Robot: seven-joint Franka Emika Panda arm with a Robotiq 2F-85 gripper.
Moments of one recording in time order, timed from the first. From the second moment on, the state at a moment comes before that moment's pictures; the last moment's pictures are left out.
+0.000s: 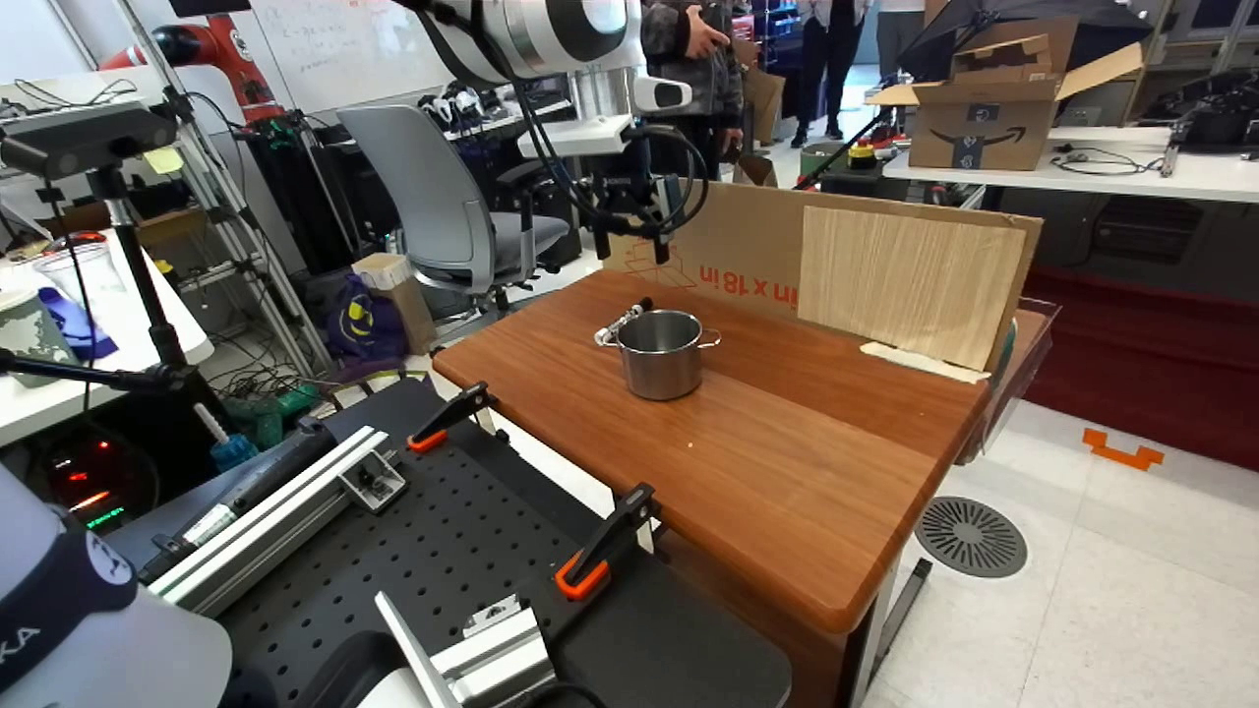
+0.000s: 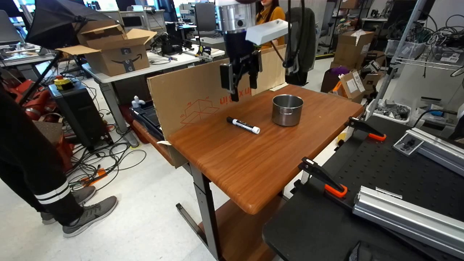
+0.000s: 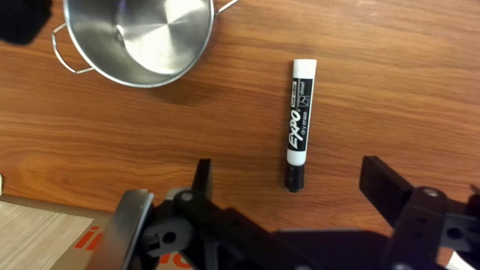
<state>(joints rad) 0.12 0.47 0.09 -1.96 -0.17 2.36 0.11</state>
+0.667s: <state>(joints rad) 0.14 0.65 0.08 -1.80 -0.17 2.36 0.11</state>
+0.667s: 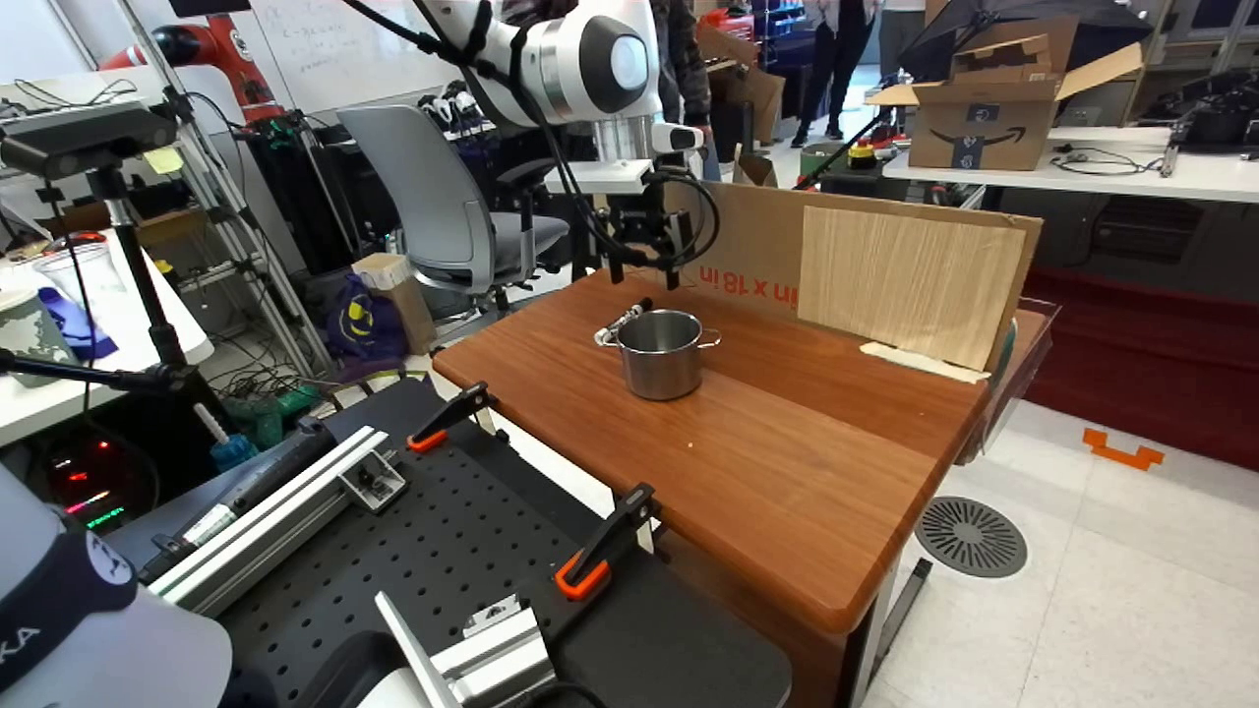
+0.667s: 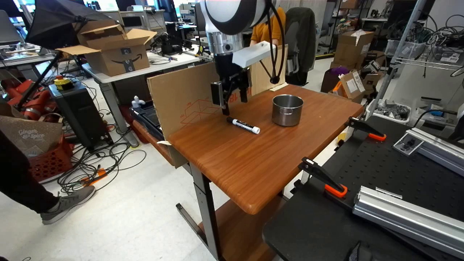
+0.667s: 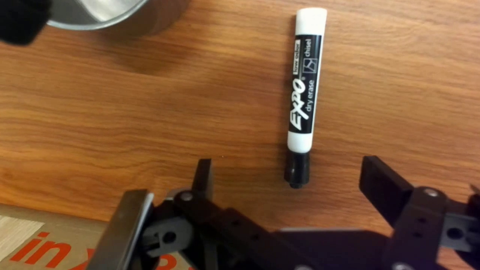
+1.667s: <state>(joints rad) 0.15 0.67 0.08 -1.78 -0.17 2.36 0.11</state>
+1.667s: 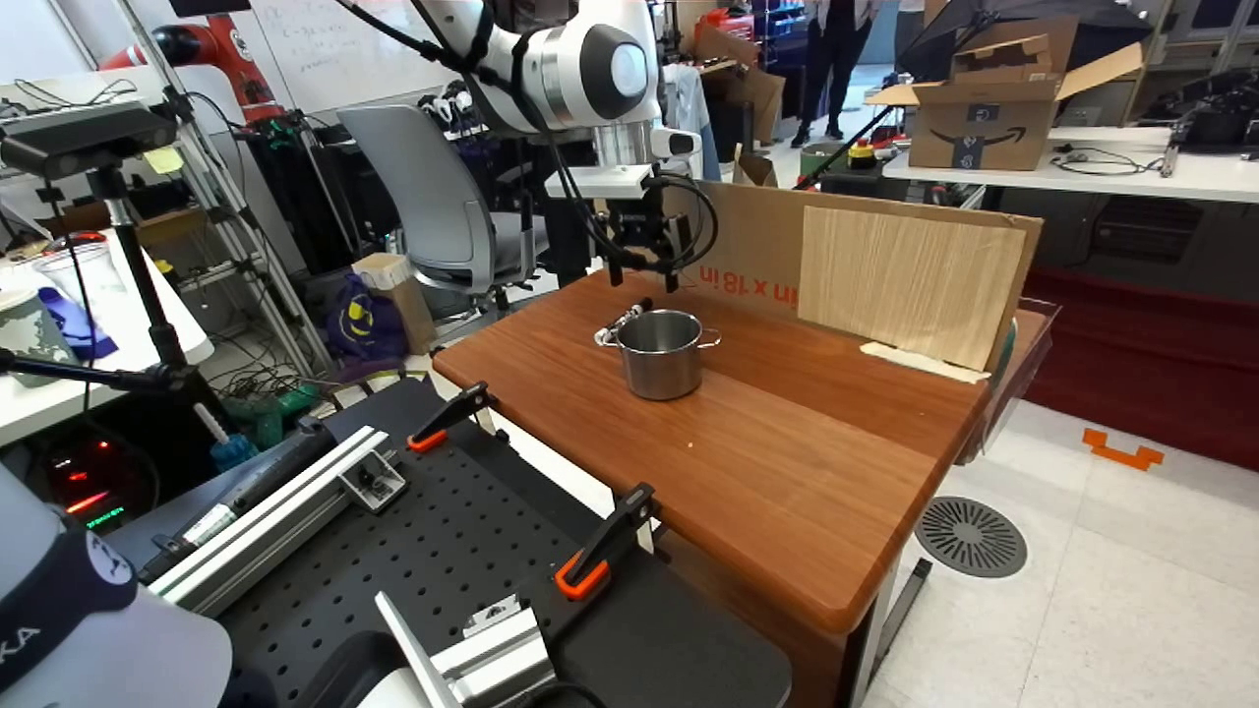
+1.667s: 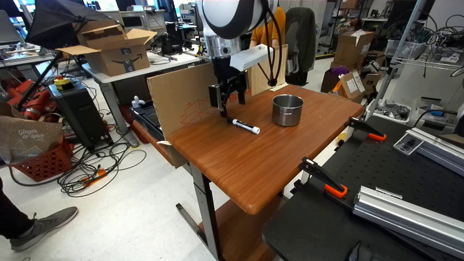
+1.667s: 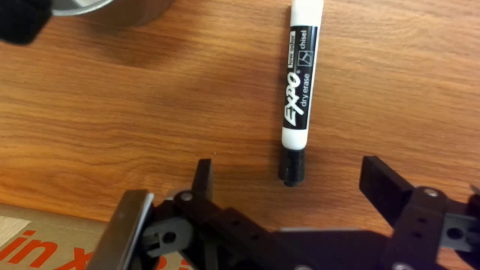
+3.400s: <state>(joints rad) 0.15 0.71 0.08 -1.81 -0.11 2.49 0.11</state>
